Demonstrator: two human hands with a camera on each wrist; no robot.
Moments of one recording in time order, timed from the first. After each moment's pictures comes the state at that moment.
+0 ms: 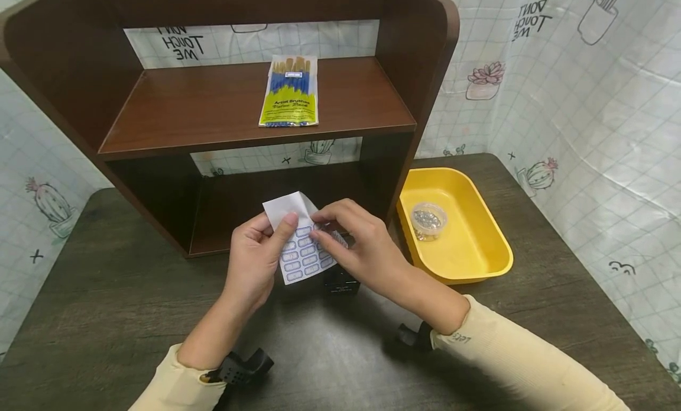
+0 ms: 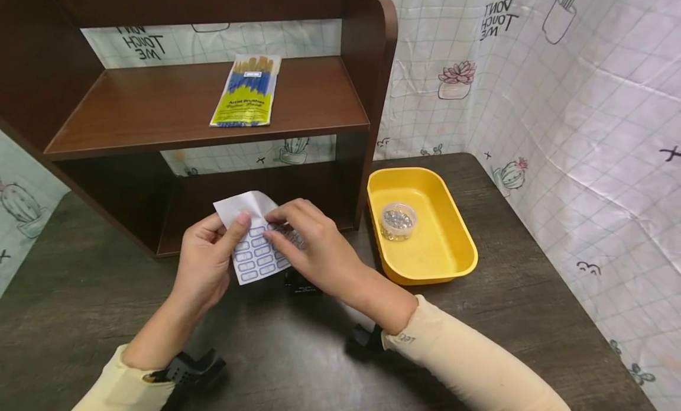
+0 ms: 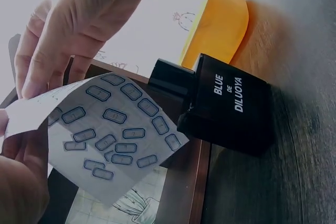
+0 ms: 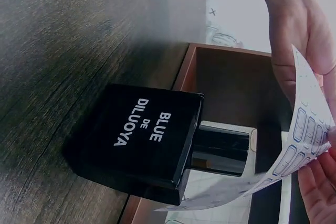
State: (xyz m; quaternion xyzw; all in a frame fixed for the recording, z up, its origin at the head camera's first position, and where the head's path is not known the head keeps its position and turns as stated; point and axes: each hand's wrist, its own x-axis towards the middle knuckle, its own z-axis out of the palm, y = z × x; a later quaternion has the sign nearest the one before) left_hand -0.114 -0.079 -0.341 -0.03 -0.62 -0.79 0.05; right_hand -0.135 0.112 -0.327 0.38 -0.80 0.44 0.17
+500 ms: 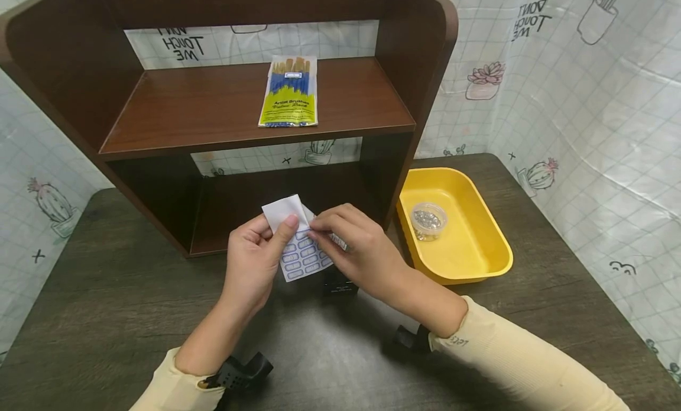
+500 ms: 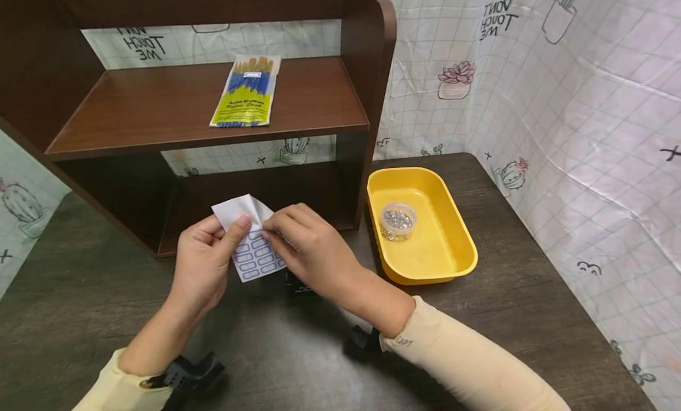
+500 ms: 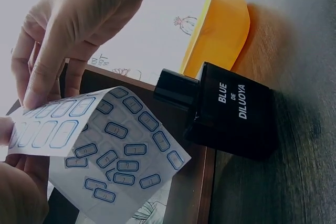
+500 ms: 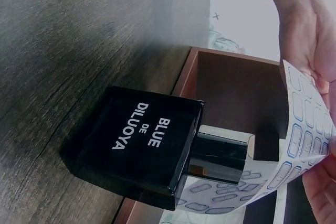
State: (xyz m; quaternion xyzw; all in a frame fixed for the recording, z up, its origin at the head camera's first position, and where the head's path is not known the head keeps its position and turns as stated) left_hand -0.108 -0.077 -0.335 -0.03 -0.62 -0.78 0.07; right_hand -0.131 0.110 -0.325 0.41 -0.80 0.37 0.23
